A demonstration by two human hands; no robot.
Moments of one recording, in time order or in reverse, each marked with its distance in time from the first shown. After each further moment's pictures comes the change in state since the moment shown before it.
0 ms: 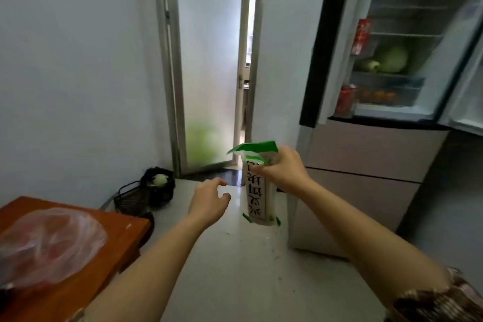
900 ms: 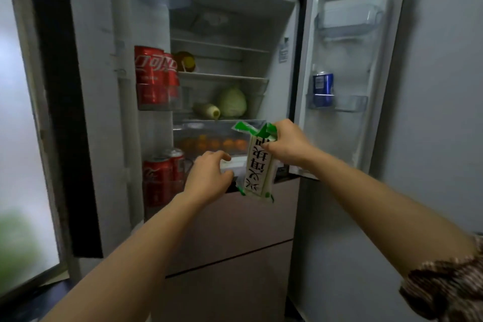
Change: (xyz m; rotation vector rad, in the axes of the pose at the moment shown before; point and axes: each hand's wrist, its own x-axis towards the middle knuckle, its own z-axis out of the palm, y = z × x) left_hand 0.349 0.480 0.321 -0.127 -0.162 0.744; right_hand 0.270 0.282 -0.460 -0.441 0.477 0.266
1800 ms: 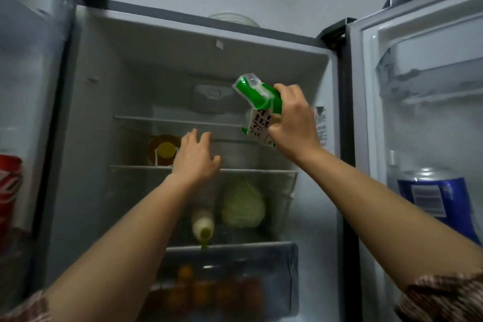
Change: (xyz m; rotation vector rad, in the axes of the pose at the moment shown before) left_hand 0.463 -0.031 0.022 0.356 0.403 -0.030; right_hand 0.434 0.054 -0.048 -0.011 0.750 -0.687
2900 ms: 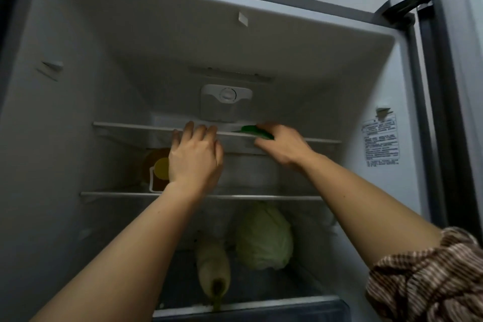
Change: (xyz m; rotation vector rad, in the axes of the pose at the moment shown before) left_hand 0.102 -0.054 0.046 0.215 0.303 0.130; right_hand 0.060 0.074 0.161 -0.001 -0.510 0.200
